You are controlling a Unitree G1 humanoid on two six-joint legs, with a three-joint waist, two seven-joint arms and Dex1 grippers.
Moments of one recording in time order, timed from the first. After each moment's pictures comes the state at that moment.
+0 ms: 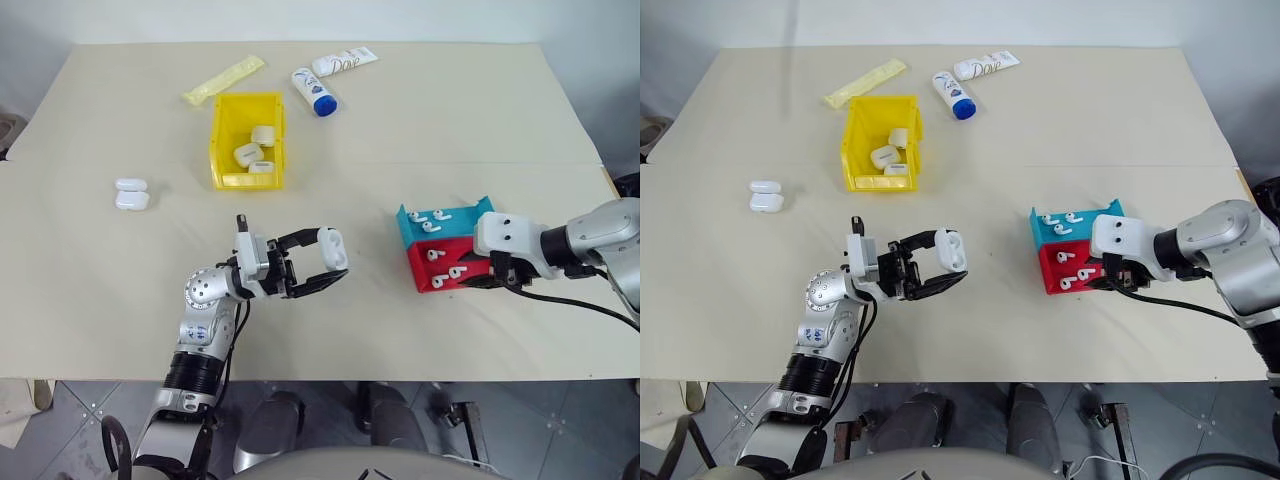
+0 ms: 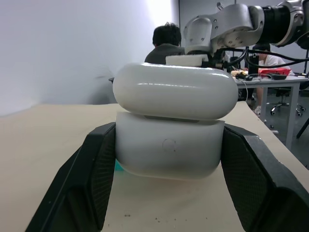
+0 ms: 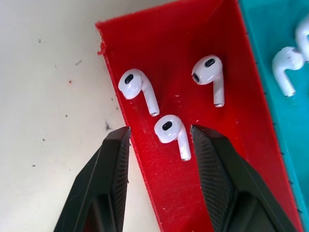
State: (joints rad) left arm -0.32 0.19 -0.06 0.21 -0.42 -0.28 -1.13; right arm -0.50 -1.11 0.27 -0.02 0.11 0.37 1.31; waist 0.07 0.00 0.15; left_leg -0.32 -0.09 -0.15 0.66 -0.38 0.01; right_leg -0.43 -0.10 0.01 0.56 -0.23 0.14
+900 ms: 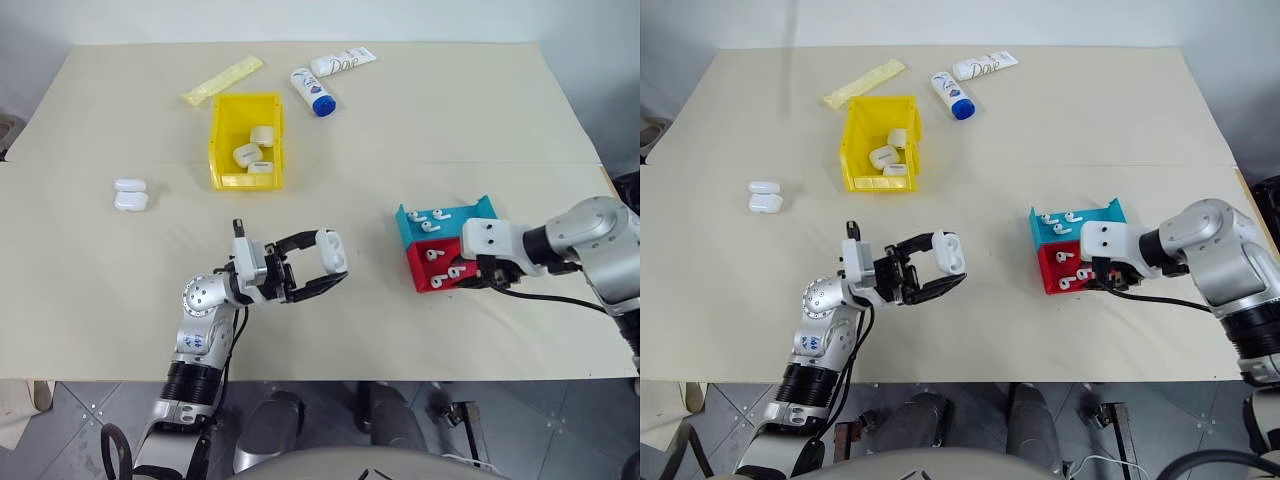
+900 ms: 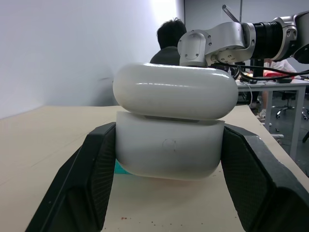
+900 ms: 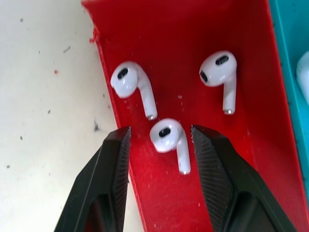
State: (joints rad) left arm -0.27 0.19 -0.06 0.13 -0.43 -0.26 -1.09; right arm -0.55 -1.01 0.30 0.09 -0.01 0.29 1.37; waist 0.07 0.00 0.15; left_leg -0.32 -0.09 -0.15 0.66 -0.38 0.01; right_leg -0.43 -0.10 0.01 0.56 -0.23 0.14
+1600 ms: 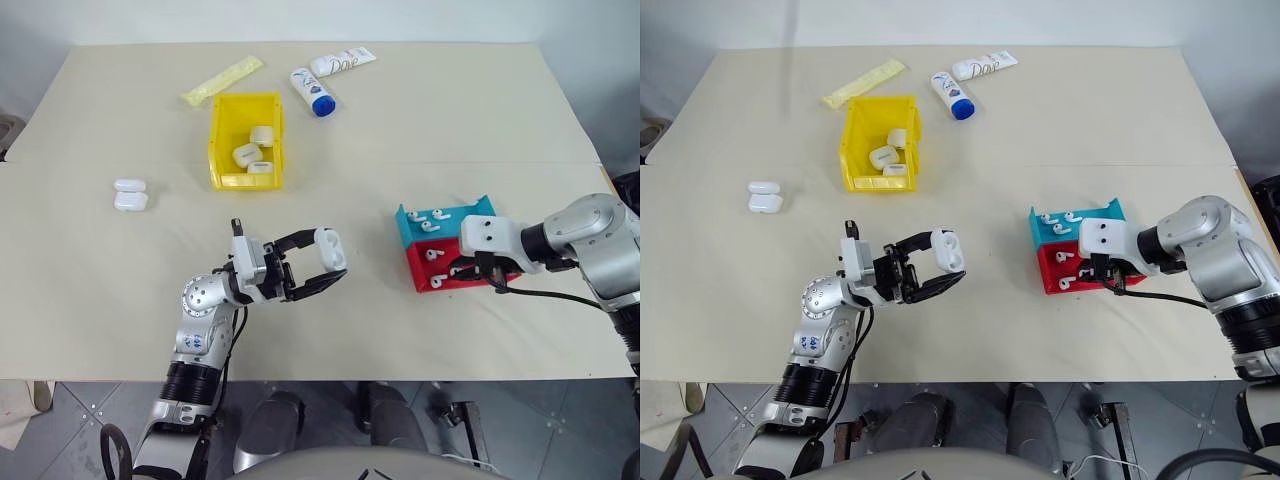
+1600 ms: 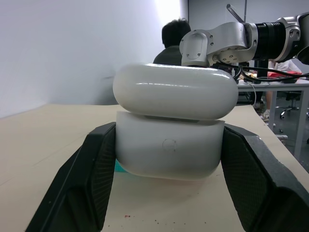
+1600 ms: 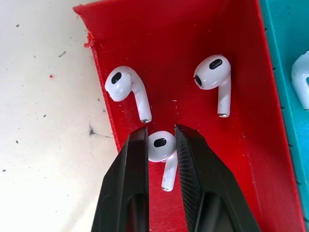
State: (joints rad) left arm -0.27 0.20 -0.06 0.13 -0.43 -0.26 -1.08; right arm -0.58 -1.00 0.30 0.12 -0.02 0.29 1.38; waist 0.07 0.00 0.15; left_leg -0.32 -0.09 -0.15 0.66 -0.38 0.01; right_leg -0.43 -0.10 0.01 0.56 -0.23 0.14
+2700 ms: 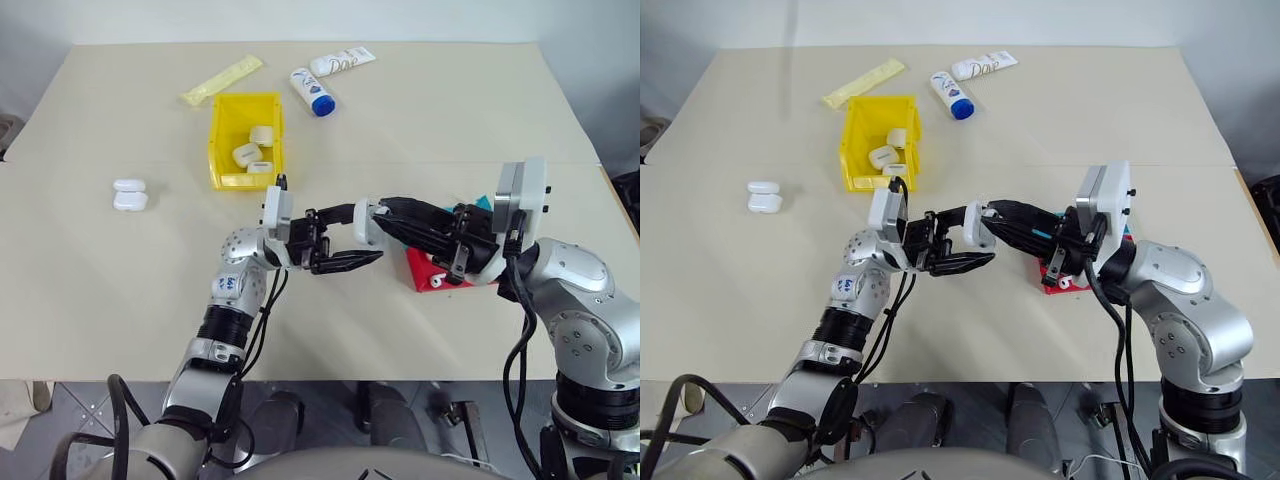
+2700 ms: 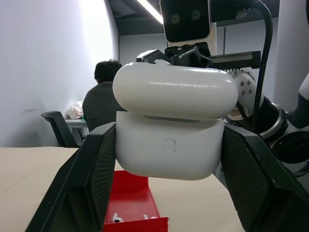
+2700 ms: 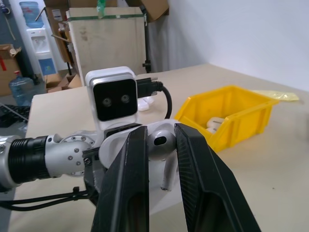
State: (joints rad) left arm -0.61 0.06 -0.04 0.43 -0.53 -0.09 -1.38; right arm -0.28 -0.51 -0.15 -0.56 0.72 0.60 0.80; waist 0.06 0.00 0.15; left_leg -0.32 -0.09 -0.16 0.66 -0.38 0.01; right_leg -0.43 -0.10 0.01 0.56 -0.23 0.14
